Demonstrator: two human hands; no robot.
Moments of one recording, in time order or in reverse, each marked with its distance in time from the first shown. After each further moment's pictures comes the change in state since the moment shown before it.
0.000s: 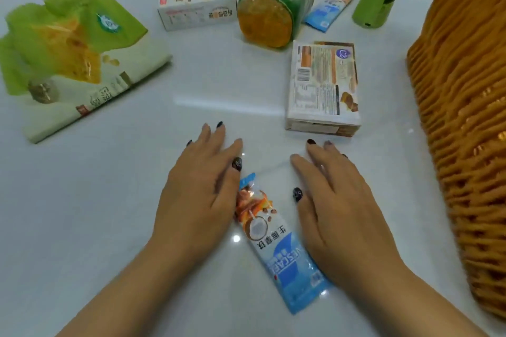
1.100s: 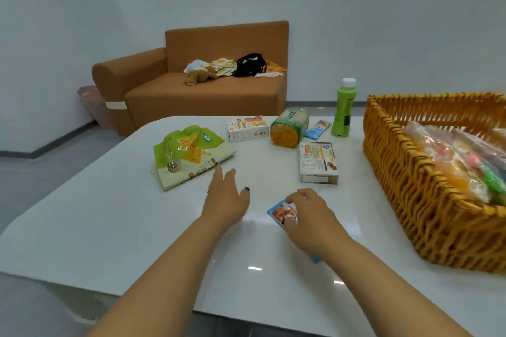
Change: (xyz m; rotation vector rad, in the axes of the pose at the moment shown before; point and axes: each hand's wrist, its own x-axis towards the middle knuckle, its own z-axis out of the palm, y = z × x) left_hand -0.027 -0.001 -0.074 0.107 0.067 -0.167; right_hand -0.047 -0.080 -0.034 0.182 -0.022 0.004
